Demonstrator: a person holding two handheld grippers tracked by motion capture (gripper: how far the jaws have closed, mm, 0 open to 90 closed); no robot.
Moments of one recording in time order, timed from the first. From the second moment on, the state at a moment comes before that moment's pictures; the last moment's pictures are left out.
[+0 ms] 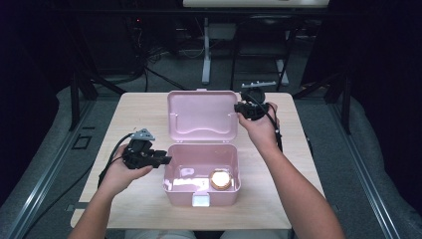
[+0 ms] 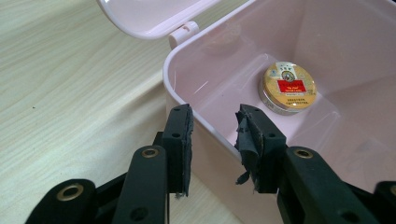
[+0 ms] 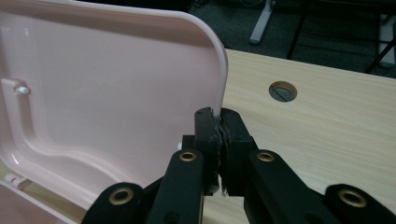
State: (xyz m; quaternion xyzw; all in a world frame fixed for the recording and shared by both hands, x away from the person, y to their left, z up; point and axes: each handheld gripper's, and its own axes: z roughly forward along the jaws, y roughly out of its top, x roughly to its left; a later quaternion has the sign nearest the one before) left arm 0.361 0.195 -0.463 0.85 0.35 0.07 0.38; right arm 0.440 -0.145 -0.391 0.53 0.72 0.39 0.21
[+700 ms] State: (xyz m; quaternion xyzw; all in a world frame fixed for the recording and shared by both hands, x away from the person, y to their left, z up) left arm 0.366 0.194 -0.466 0.84 0.36 0.07 0.39; right arm 0.403 -0.154 -0.394 0.50 0.69 0.45 0.25
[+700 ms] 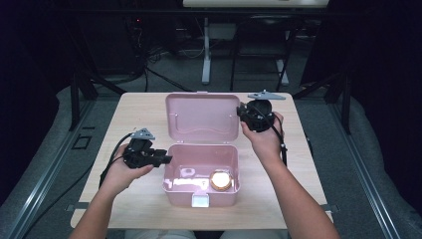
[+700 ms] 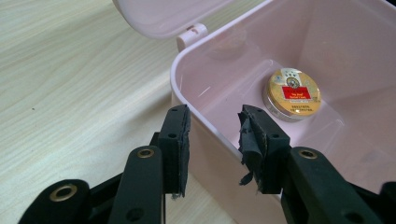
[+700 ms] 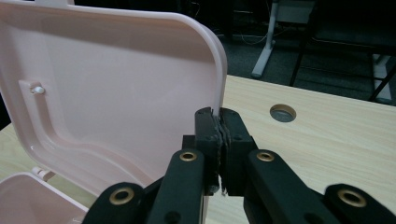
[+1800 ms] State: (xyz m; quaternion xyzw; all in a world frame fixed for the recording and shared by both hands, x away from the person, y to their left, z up) left arm 0.414 0.189 -0.410 0.77 0.40 0.21 0.46; right arm 0.399 -0.157 -0.396 0.50 0.69 0.47 0.25
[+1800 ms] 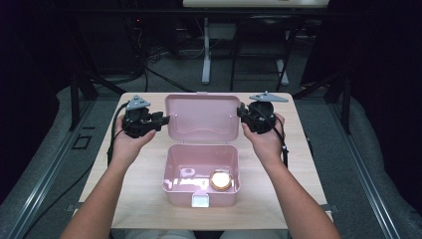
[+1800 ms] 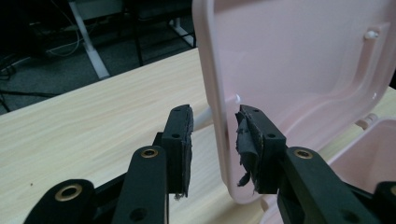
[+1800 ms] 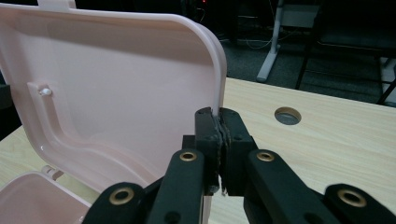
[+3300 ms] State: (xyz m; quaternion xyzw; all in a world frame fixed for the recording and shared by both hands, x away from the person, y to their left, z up) left arm 0.427 0.177 -0.393 0.71 0.41 0.24 0.52; right arm 0.406 -0.161 -0.394 0.49 0.67 0.49 0.24
